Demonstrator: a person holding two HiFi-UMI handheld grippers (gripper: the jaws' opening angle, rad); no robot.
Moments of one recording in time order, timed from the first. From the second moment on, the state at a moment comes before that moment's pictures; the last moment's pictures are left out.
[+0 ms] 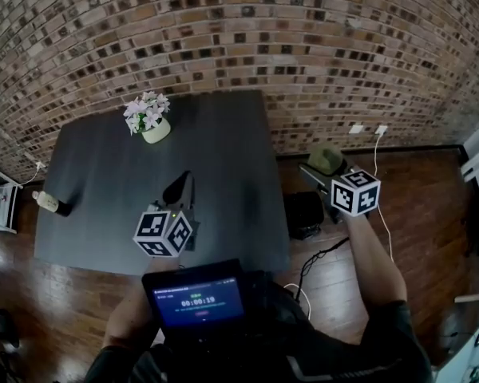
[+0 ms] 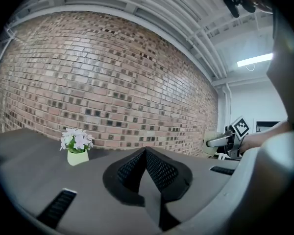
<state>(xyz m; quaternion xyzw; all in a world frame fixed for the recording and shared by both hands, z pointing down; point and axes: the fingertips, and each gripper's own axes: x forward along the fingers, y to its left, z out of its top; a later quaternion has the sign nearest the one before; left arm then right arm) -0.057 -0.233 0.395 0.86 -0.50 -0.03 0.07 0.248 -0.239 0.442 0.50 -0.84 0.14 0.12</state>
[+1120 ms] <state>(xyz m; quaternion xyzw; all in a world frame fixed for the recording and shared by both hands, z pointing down) -0.172 -0.201 0.437 0.83 -0.54 -0.02 0.10 0.006 -0.224 0.480 0.37 -0.90 0.17 0.14</state>
